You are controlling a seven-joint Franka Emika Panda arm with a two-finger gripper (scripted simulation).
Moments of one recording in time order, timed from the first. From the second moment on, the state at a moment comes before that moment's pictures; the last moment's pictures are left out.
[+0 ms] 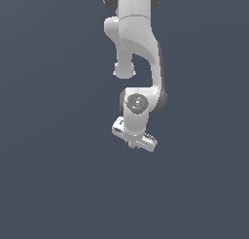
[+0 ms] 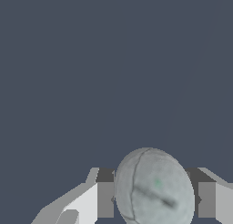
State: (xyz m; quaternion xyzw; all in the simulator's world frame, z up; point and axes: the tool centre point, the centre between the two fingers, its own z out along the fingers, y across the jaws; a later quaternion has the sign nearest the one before) arm 0.033 0.039 0.041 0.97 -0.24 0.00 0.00
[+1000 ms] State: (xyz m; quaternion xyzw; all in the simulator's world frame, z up) arm 0.108 0.166 0.106 0.97 -0.24 0.00 0.00
